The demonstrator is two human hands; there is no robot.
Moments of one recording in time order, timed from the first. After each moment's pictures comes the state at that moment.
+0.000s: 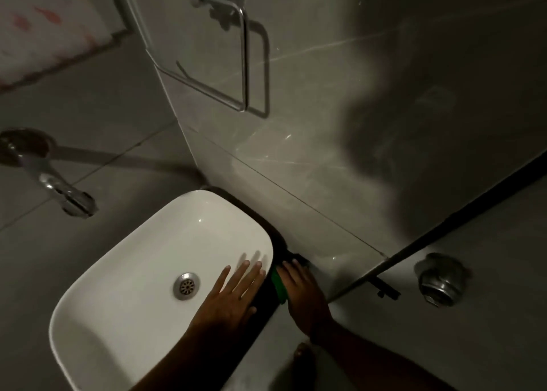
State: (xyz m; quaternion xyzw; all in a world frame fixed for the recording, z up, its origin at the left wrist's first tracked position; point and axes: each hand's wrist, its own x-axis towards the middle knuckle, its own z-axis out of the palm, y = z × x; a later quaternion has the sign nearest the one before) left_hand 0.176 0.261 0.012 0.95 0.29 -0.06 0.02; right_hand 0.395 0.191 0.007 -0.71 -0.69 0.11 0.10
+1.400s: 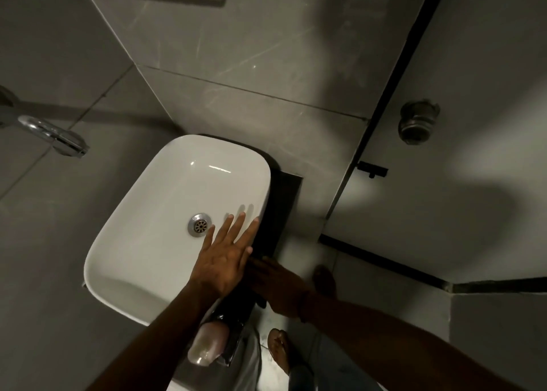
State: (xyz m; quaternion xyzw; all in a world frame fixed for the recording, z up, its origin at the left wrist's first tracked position) left_hand 0.096 0.214 0.031 0.94 0.31 -0.09 0.13; right_hand 0.231 0.082 -0.075 -0.58 -0.79 0.18 0.08
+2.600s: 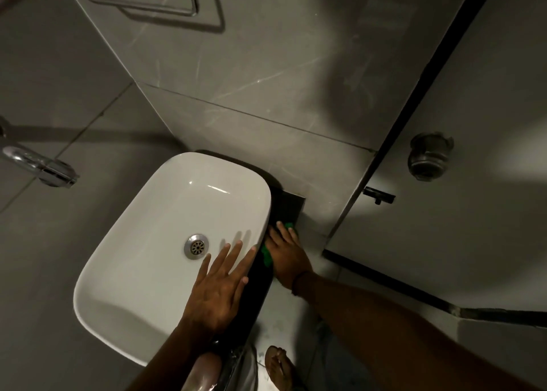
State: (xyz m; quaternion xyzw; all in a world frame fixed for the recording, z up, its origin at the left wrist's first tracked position) left_hand 0.092 0.212 0.021 0.92 0.33 -0.04 0.19; right_hand 0.307 0.165 -0.057 -0.75 -0.63 0.19 0.06
